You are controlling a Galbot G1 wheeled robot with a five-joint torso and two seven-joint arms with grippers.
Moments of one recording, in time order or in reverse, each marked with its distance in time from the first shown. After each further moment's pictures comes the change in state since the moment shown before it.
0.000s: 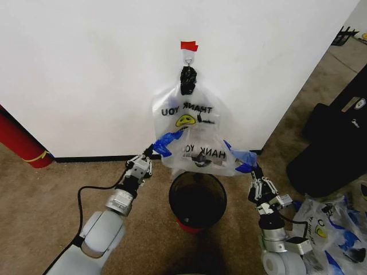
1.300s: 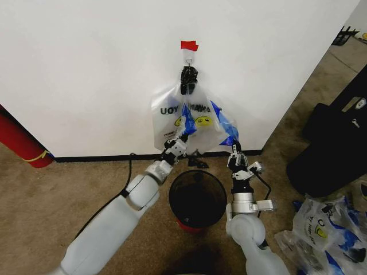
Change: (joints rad) left arm -0.426 -0.053 0.334 0.361 -0.148 0.039 0.085; right arm 0.272 0.060 -0.173 -0.193 0.296 -0.198 0.230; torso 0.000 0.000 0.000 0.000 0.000
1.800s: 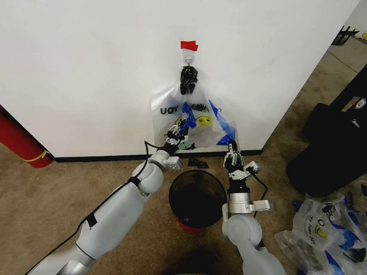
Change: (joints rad) left arm -0.204 -0.065 0.073 0.229 0.734 0.133 -0.024; right arm -0.011 0.021 -0.043 0.068 -0.014 -0.011 0.005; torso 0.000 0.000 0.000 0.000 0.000
